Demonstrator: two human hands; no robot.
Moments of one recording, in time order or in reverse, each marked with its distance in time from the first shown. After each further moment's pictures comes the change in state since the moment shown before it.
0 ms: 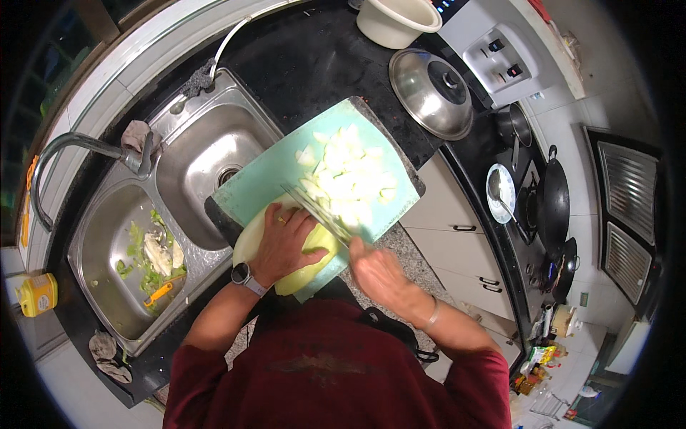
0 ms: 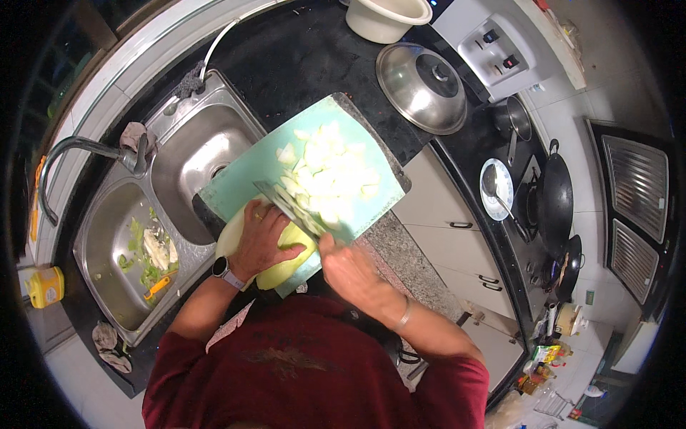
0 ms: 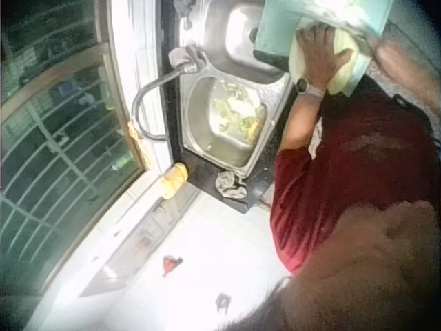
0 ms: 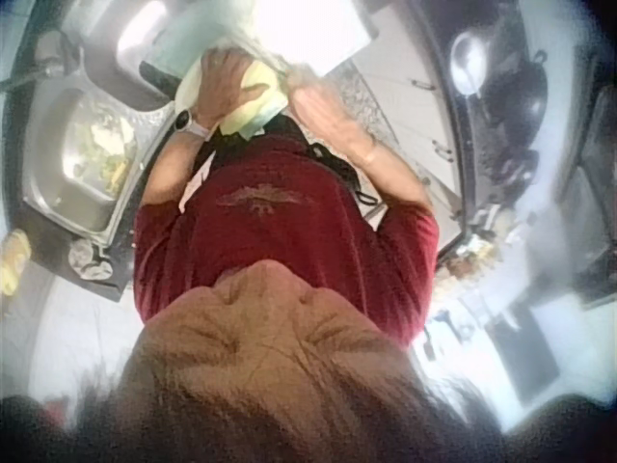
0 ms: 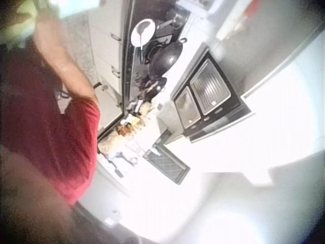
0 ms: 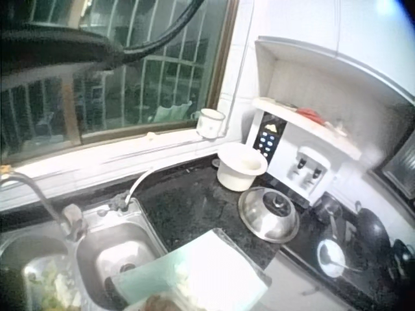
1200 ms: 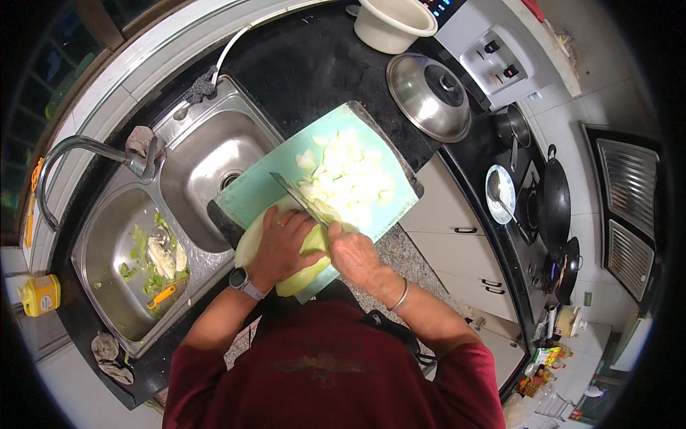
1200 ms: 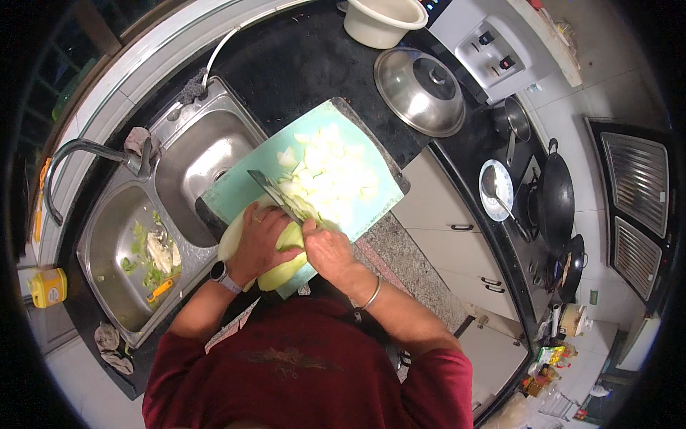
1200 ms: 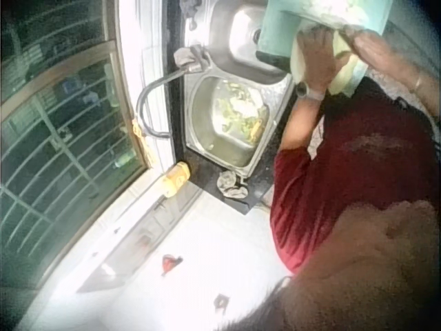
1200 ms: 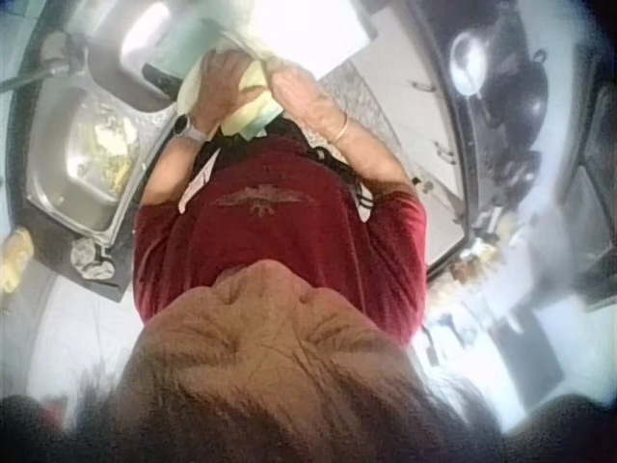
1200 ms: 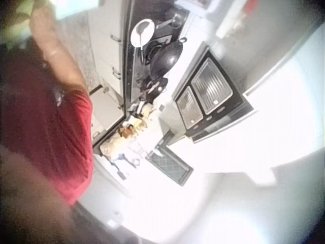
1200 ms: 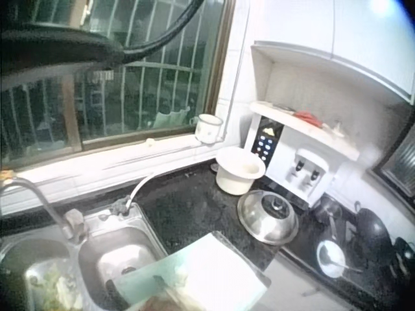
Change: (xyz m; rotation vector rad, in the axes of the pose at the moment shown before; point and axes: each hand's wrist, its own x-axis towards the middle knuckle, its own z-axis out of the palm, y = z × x) left_hand -0.004 0.005 -0.012 -0.019 -0.058 -0.011; right_hand 0.042 -0.003 0.044 0.030 0.081 0.032
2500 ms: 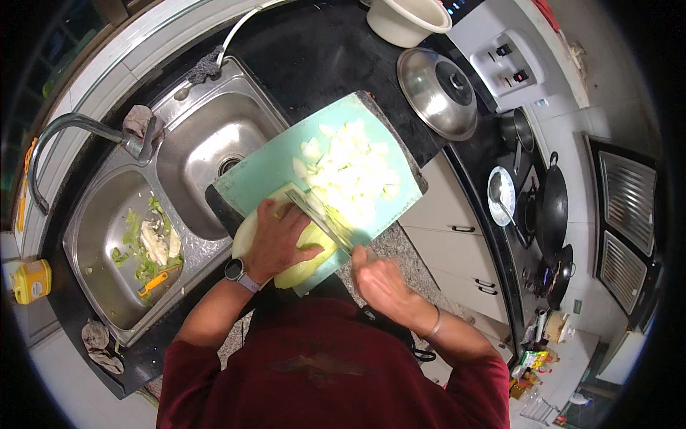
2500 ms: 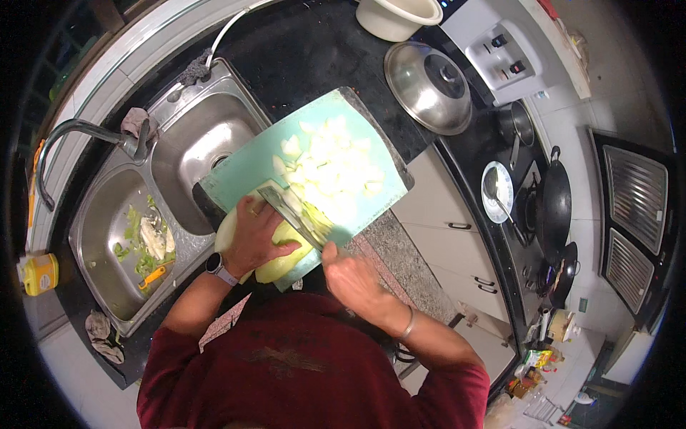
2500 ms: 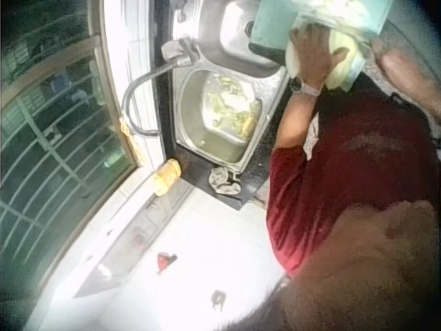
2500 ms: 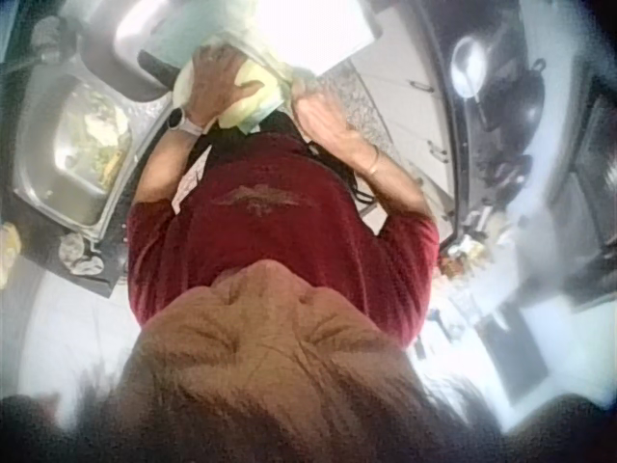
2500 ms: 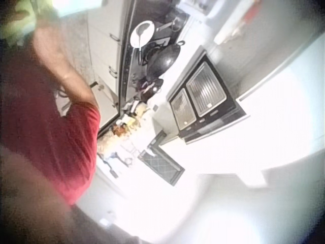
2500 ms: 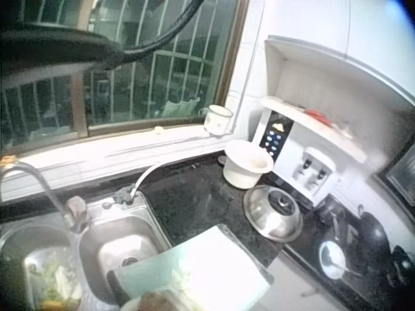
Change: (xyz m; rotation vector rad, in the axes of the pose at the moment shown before) left_hand -0.008 -0.003 -0.001 0.006 0.045 -0.036; right_hand -0.051 -0.003 -0.036 -0.035 -0.108 -0.073
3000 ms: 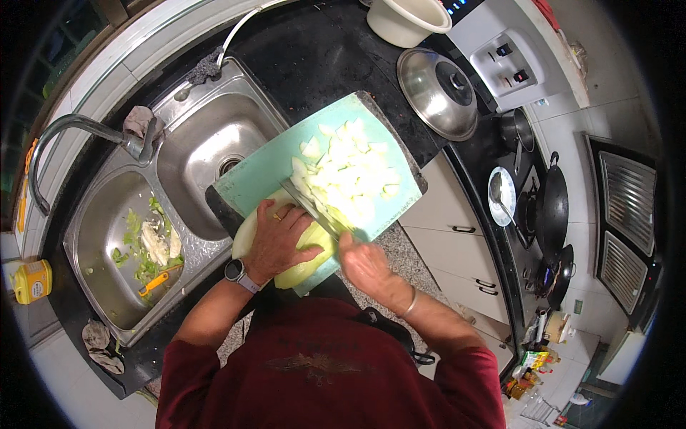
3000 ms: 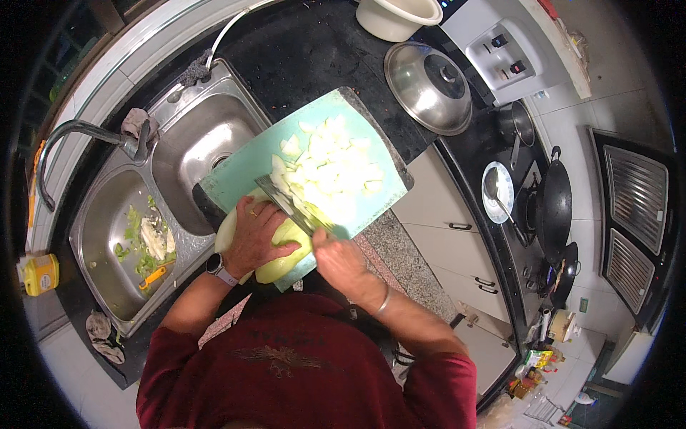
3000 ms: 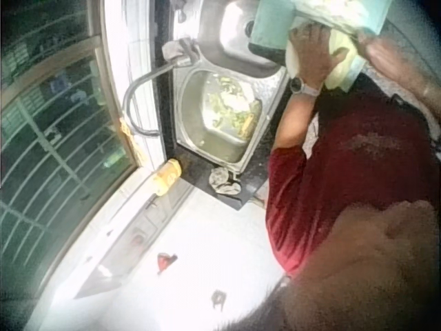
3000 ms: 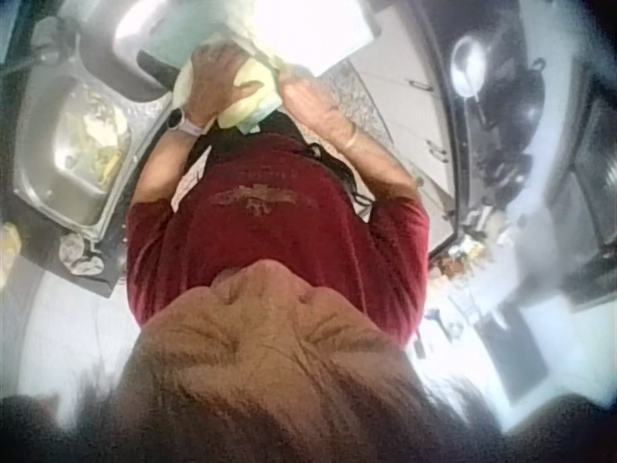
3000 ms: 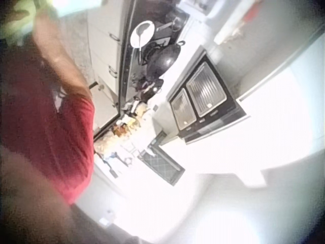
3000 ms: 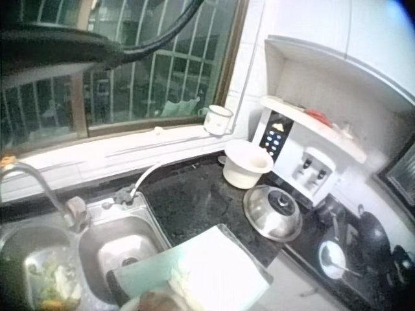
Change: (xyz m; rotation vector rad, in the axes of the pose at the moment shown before) left_hand 0.000 -0.001 0.004 -0.012 -0.020 0.034; right_hand 0.022 0.005 0.021 -0.026 0.055 0.008
